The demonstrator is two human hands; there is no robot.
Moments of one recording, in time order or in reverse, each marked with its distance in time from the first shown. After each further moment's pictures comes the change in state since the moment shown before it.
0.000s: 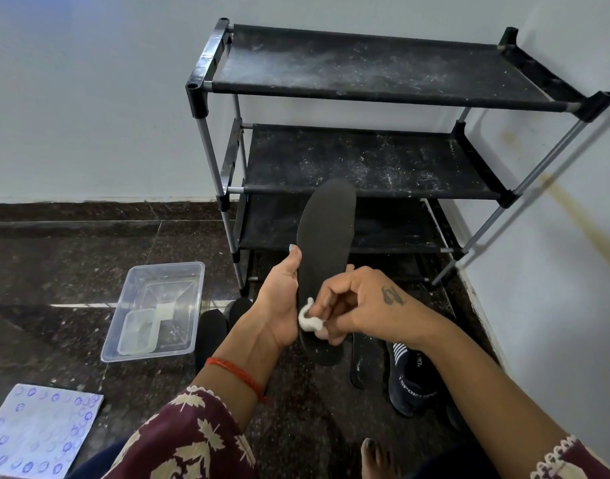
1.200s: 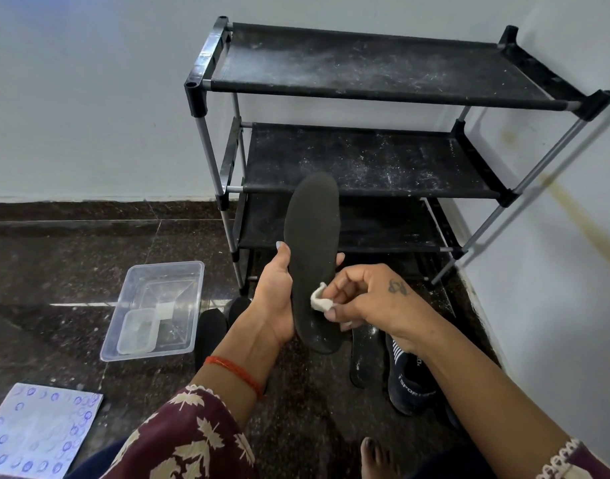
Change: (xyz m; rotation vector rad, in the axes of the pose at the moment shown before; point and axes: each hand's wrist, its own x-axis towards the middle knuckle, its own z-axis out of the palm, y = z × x) left_hand -0.003 0.003 0.002 -0.022 0.062 0.008; right_hand 0.002 0.008 0.003 0.199 0.252 0.205
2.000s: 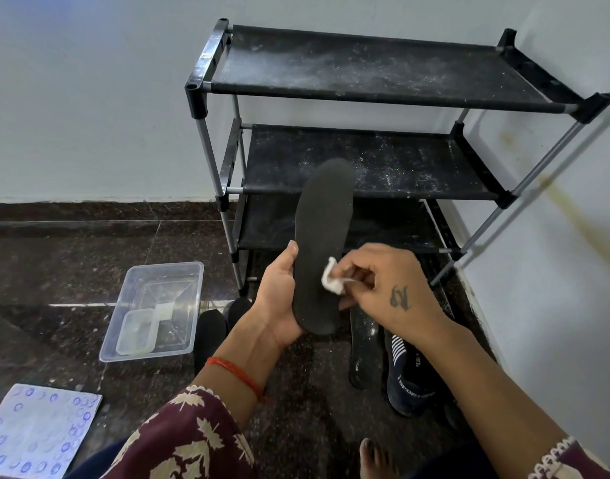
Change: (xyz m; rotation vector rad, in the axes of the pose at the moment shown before) left_hand 0.008 -0.007 -0.004 -0.067 -0.162 0.060; right_hand 0.009 0.009 -0.010 -0.536 0.313 -0.539
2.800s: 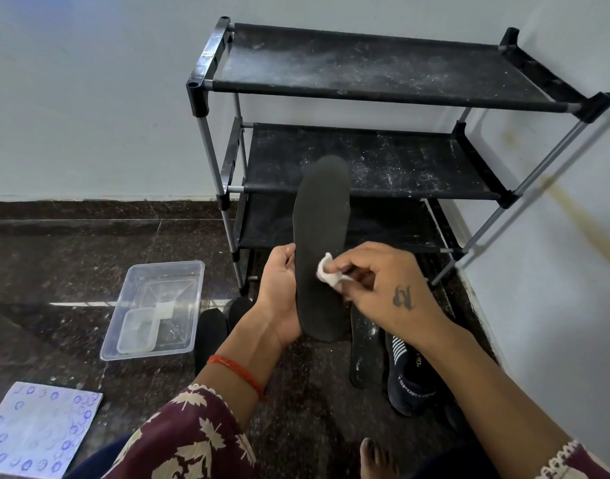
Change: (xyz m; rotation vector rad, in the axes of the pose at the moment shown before) left_hand 0.001 0.000 0.006 0.041 0.041 0.111; right_hand -0.001 -0.002 0.002 0.052 0.028 -0.009
